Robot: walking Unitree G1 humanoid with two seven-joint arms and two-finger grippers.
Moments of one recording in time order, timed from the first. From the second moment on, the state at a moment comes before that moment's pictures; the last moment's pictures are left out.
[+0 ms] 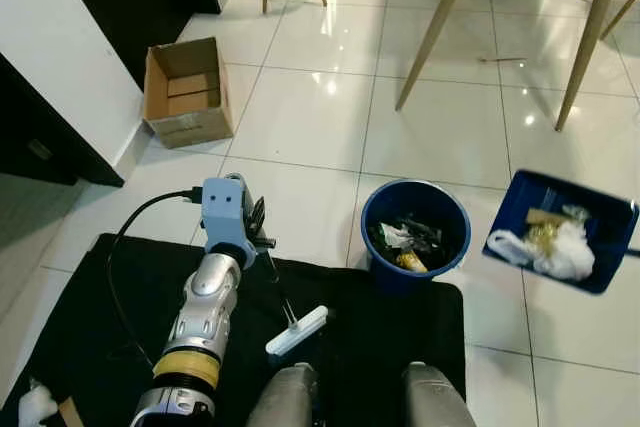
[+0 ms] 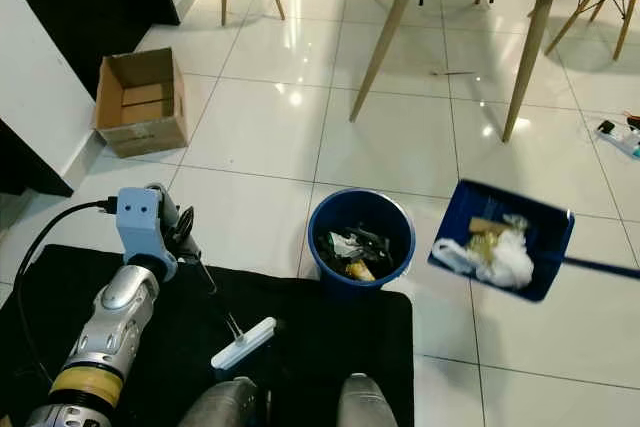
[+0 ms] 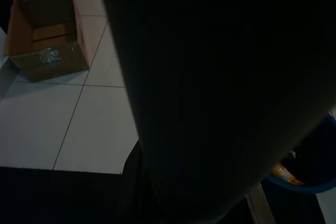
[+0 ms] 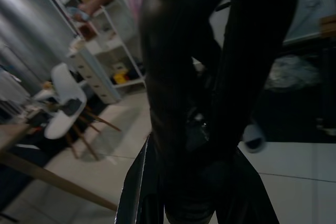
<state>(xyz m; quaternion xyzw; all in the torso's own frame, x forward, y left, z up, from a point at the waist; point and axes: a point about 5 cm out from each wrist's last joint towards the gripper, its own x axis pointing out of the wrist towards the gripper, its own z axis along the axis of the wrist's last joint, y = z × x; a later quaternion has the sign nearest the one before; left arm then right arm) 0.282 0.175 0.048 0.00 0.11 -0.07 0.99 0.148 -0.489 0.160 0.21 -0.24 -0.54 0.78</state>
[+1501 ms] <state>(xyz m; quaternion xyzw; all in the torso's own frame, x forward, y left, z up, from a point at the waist) 0.290 0.172 0.055 -0.01 0.08 -0.08 0.99 0.261 -0.443 0.240 0.20 -0.33 -0.34 0.86</state>
